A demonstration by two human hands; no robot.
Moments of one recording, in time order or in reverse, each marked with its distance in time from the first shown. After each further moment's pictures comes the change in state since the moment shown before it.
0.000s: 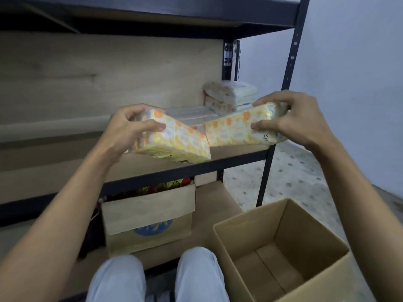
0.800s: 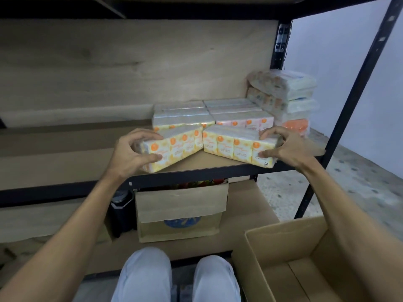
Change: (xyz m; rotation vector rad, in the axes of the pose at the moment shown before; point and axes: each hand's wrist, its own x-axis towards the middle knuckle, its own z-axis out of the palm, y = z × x) left_hand -0.014 -0.113 -0.068 0.253 0.174 0.137; right_hand 0.048 0.087 0.151 0.296 -0.293 0.115
